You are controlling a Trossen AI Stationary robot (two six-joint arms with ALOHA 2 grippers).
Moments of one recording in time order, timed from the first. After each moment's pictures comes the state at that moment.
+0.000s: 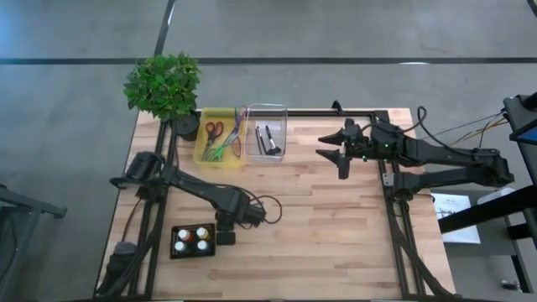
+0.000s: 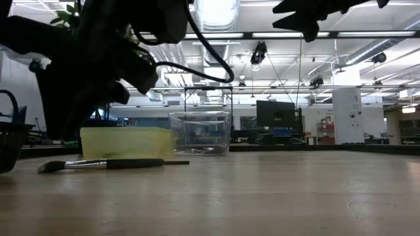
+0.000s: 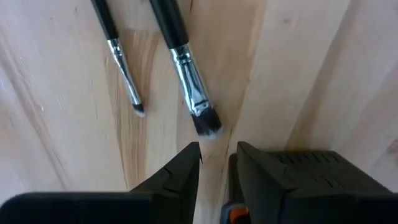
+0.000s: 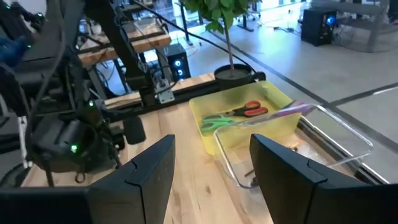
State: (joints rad) left arm -0.28 1.93 1.32 -1.19 0.16 -0.35; right arm -0.18 0.85 0.74 -0.09 0.03 0.21
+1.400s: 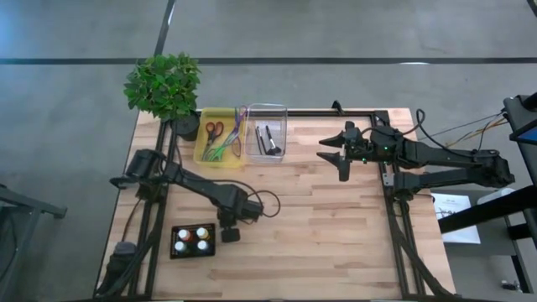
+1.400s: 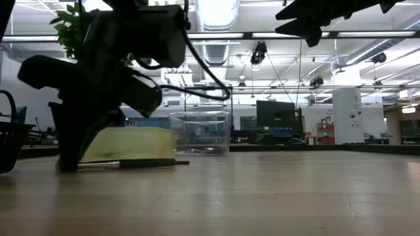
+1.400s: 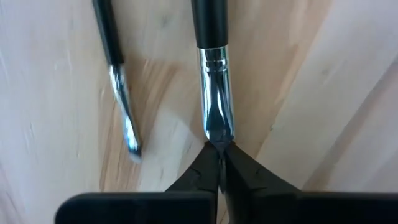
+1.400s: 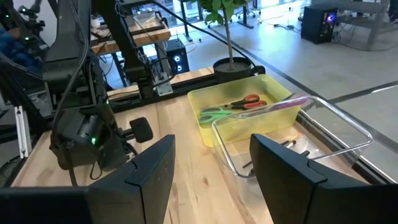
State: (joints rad) left arm -0.23 1.92 1.17 -0.96 0.19 -0.44; right arm -0.18 0.83 0.68 -0.07 0.03 0.20
